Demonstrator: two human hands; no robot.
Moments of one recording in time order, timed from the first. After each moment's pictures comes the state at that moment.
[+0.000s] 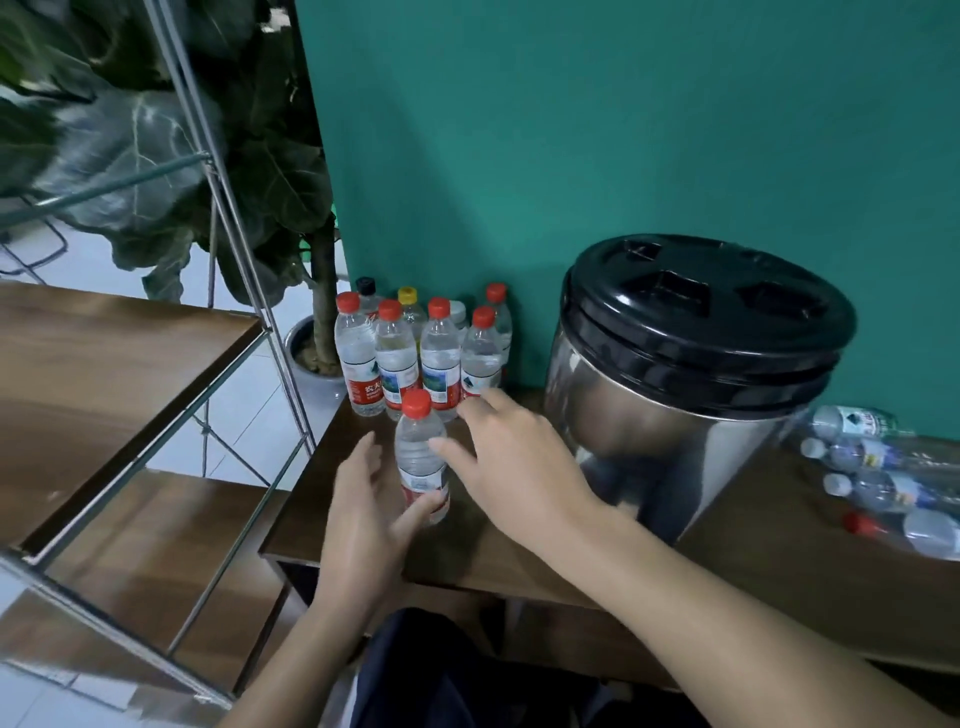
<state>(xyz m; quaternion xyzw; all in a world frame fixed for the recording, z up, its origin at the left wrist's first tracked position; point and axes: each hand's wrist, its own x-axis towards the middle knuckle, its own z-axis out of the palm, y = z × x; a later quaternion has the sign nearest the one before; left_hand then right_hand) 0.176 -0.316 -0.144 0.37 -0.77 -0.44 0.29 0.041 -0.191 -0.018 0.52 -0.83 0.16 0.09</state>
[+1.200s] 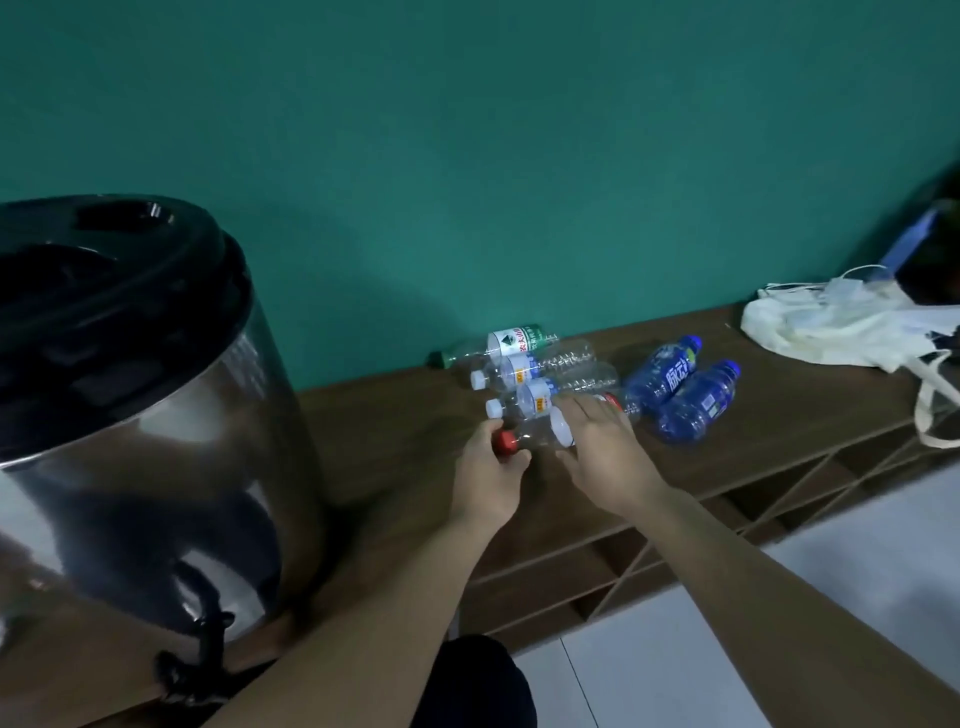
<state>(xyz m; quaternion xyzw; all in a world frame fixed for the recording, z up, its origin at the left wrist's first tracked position) -0.204 0.073 -0.189 0.17 -0.83 -0.52 0.06 -0.265 0.249 -0.158 0.26 -0.96 0.11 0.09</state>
